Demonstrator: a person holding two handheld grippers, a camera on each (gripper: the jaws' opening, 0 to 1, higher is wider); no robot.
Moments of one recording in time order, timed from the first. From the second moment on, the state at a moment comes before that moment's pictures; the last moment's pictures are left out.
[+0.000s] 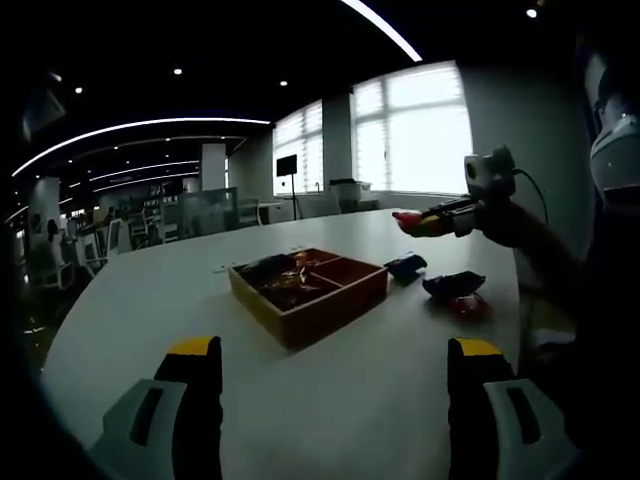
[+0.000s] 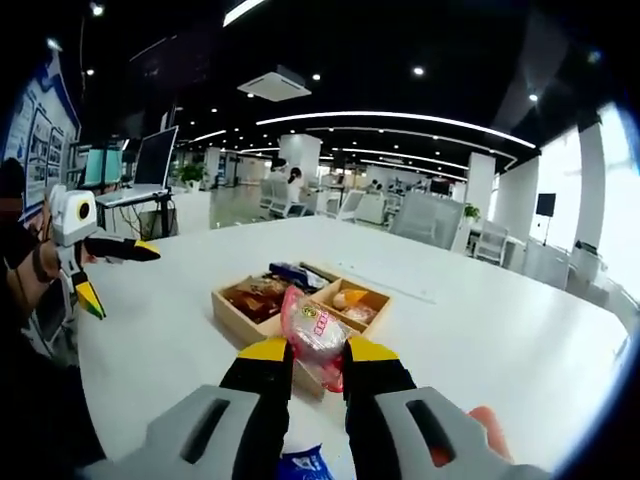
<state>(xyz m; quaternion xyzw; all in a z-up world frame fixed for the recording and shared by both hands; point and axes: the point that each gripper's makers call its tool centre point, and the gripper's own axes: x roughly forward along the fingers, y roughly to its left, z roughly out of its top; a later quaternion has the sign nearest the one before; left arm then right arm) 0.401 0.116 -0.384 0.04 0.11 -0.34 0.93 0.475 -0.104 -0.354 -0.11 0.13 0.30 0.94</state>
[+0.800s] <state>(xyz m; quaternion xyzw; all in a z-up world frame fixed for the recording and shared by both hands) 0.397 0.118 -0.386 0.04 0.11 -0.34 0.93 0.534 -0.092 -0.358 -0.09 0.14 0.31 0.94</state>
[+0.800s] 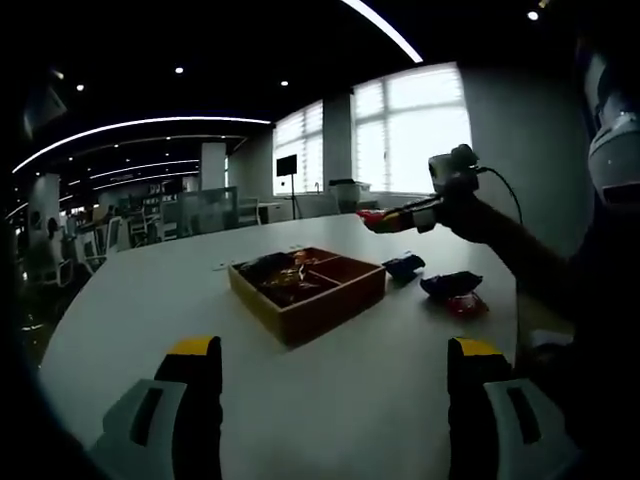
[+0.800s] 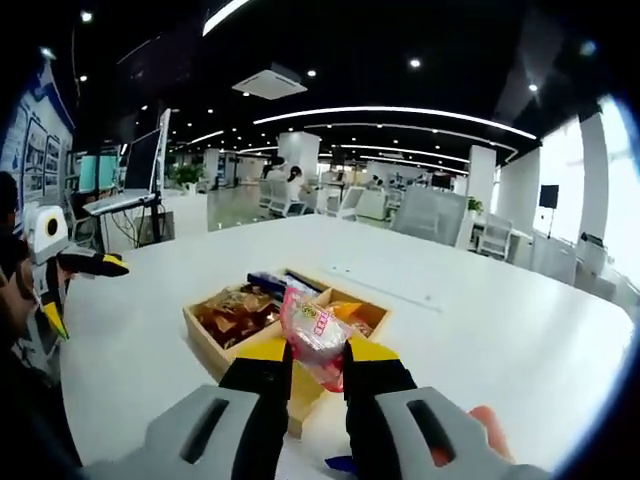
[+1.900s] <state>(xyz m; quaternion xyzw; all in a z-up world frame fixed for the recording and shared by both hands) 0.393 0.118 -0.382 0.04 0.10 -0.35 0.93 0.607 -0.066 -0.363 -0.09 0.15 0.31 0.93</state>
